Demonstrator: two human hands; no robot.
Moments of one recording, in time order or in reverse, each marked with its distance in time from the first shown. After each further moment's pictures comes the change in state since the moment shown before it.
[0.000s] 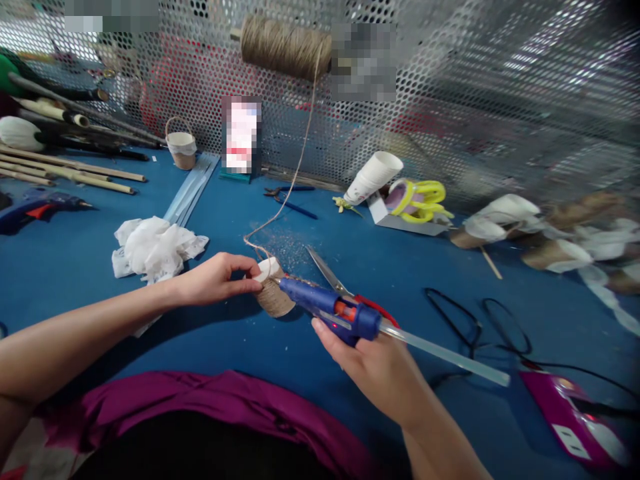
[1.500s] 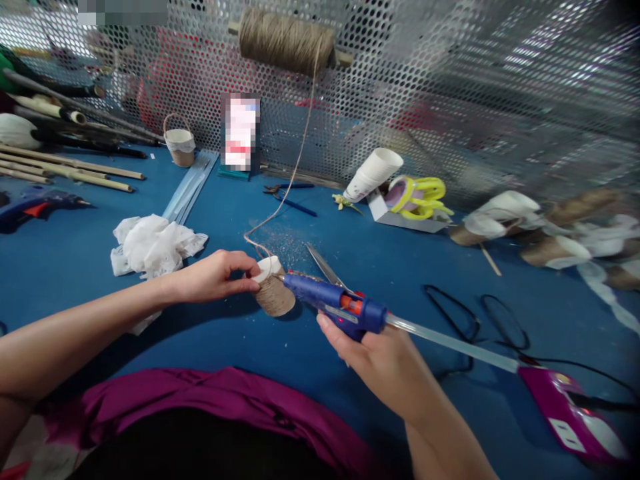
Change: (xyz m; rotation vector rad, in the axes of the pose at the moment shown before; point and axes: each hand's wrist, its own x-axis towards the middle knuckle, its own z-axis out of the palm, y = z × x) left_hand -0.001 -0.002 -0.004 0.120 -0.020 0.118; right_hand 0.000 -0.002 -0.006 -0.061 -0.026 0.024
